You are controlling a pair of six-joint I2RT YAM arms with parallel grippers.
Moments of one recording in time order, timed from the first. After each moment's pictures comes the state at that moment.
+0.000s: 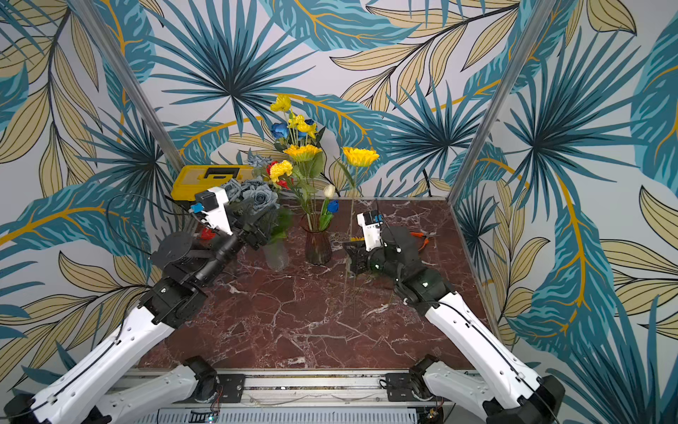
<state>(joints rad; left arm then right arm) -0.57 0.94 1.05 0.06 -0.07 -0.29 0.49 1.04 1.06 -0.45 -0.17 0.34</state>
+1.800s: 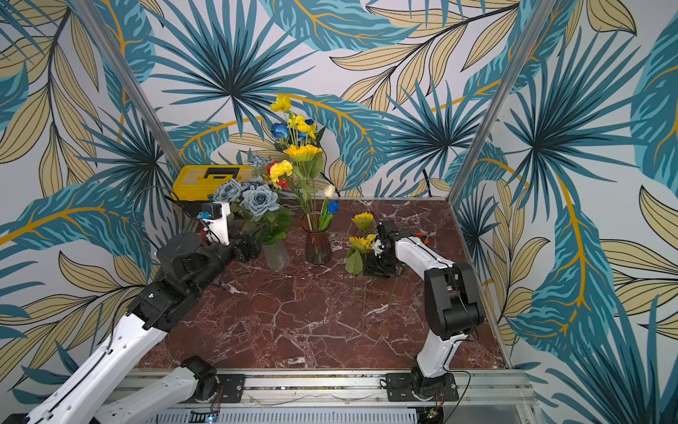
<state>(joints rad) -0.49 0.89 1.02 -0.27 -0.11 -0.25 0.19 1.75 1.22 -0.82 -0.29 0.32</state>
